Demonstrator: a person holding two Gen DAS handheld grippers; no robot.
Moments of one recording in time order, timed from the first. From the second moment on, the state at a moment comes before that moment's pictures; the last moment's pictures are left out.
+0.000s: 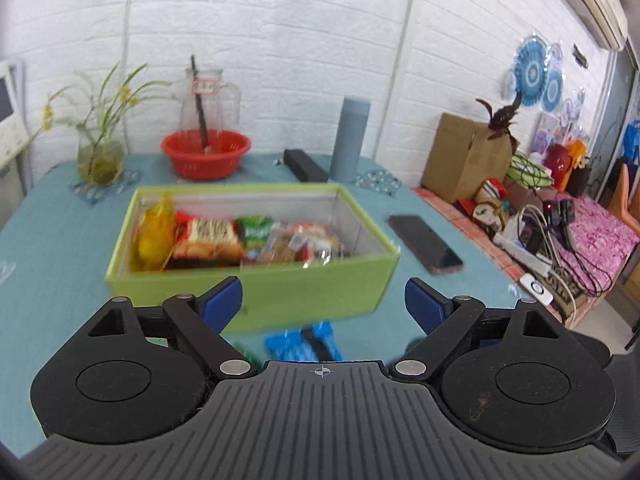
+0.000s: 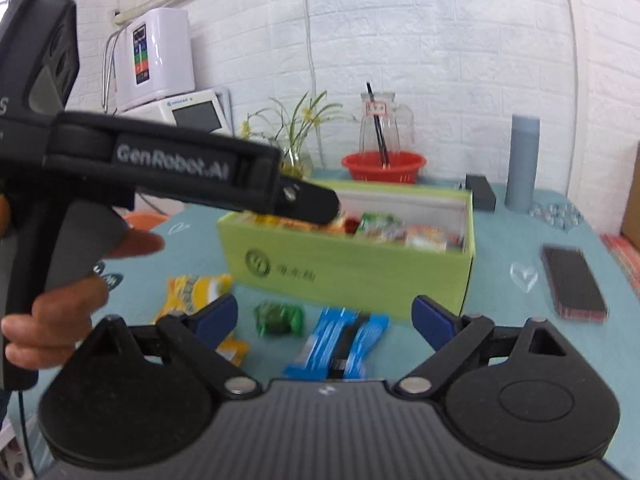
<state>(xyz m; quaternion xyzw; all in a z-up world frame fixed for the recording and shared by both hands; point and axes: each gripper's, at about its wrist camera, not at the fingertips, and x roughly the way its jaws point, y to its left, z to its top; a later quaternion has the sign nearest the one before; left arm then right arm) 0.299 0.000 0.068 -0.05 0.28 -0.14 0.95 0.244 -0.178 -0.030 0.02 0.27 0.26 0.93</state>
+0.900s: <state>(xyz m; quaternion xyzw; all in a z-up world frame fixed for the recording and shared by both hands) 0.222 0.020 -0.040 -0.14 0.43 -0.22 0.87 0.173 -0.120 -0.093 -0.04 0.35 0.33 0.87</state>
